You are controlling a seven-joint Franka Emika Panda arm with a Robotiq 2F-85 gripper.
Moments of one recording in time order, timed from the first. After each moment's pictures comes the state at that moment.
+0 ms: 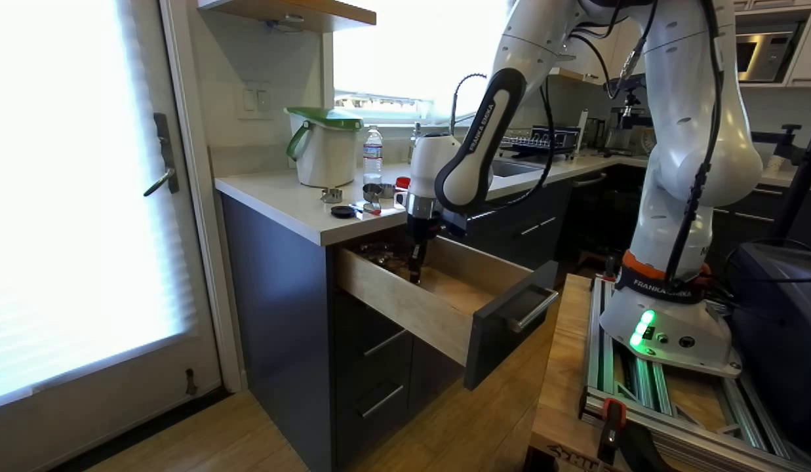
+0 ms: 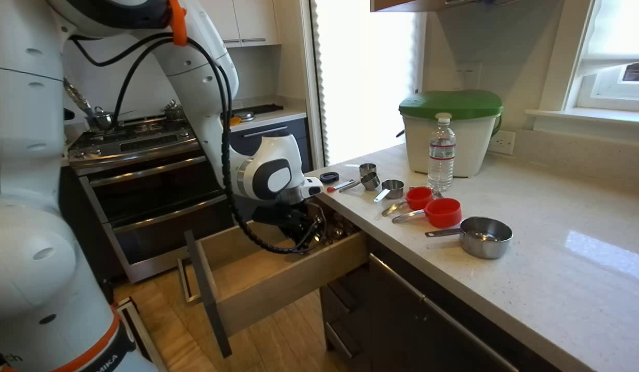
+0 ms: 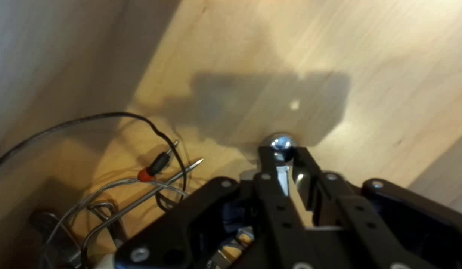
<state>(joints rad) 0.08 0.32 0.02 -2.50 -0.11 2.90 -0.12</state>
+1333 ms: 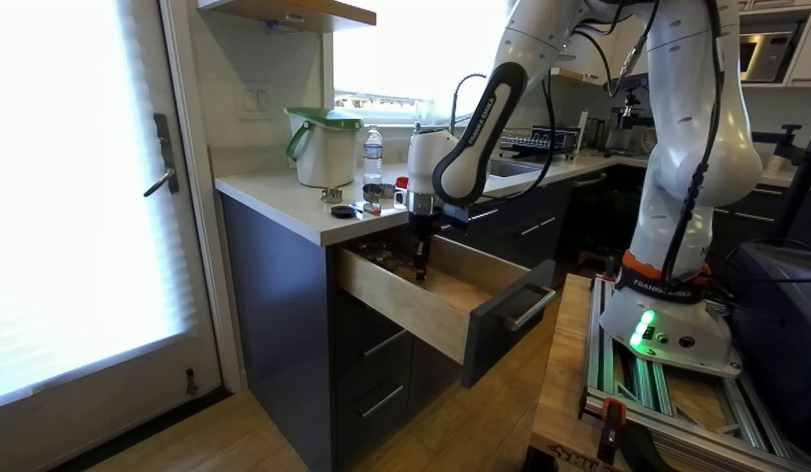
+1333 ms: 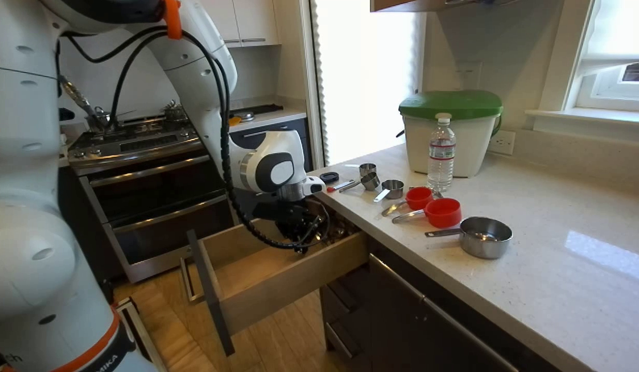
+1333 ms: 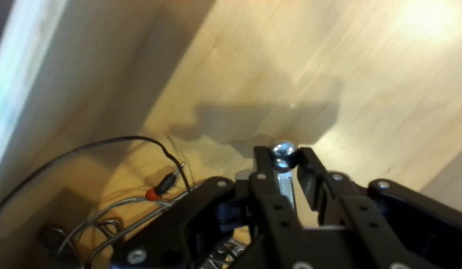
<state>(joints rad) 0.07 0.28 0.02 -2.48 -0.13 2.77 -0.14</state>
